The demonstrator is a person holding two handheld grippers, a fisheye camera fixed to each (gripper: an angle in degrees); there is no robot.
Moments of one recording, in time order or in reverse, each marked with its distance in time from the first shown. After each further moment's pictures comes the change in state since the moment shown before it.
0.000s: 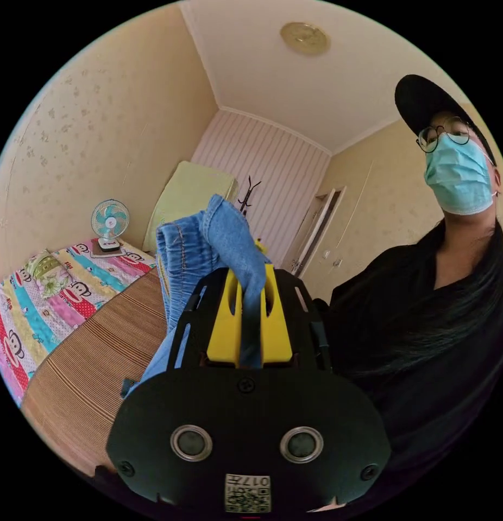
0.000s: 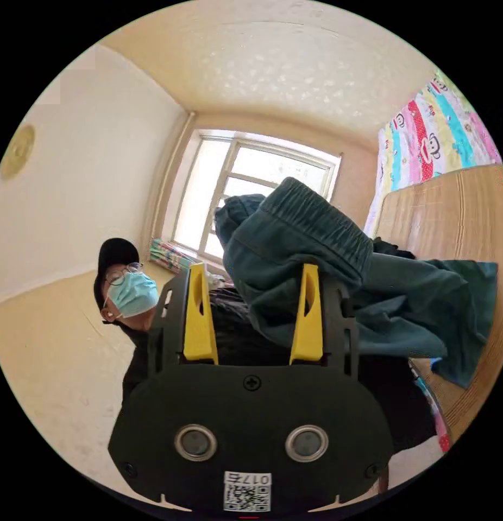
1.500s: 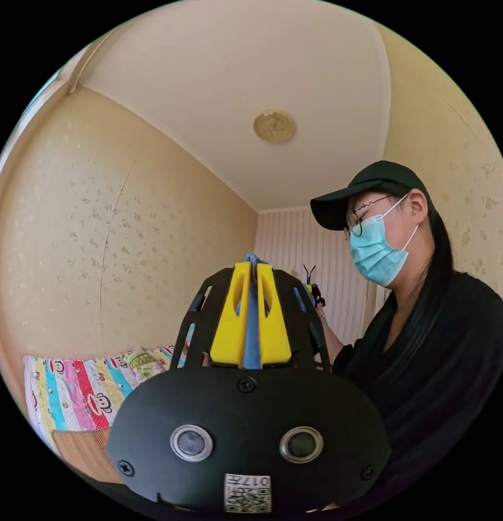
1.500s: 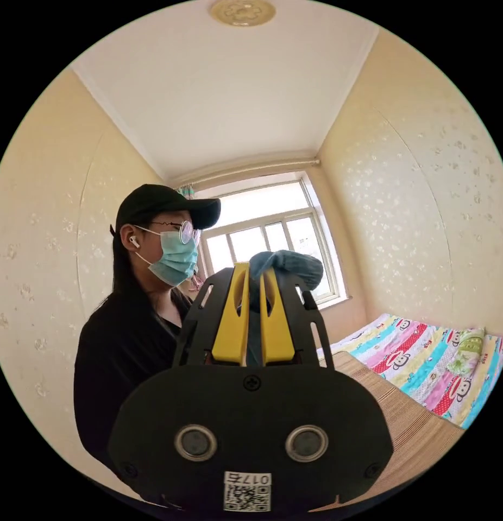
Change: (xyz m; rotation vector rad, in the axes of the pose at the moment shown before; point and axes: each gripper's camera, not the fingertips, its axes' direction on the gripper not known) left arm 0.244 -0.102 -0.353 0.583 -0.505 0.228; right arm -0.392 0.009 -0.020 0.087 0.413 -0.983
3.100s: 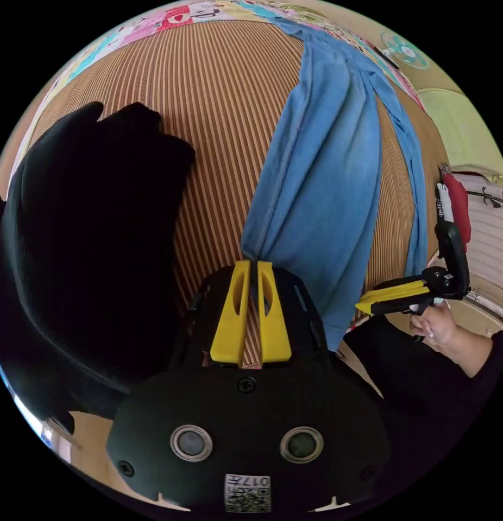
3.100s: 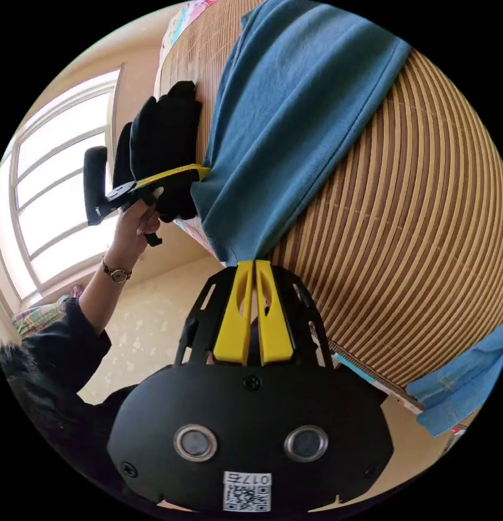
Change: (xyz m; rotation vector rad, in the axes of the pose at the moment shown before) left arm -0.479 0.649 -0.296 -1.688 -0.479 -0.725; right arm 0.444 0.547 0.421 -1.106 0.175 1.302
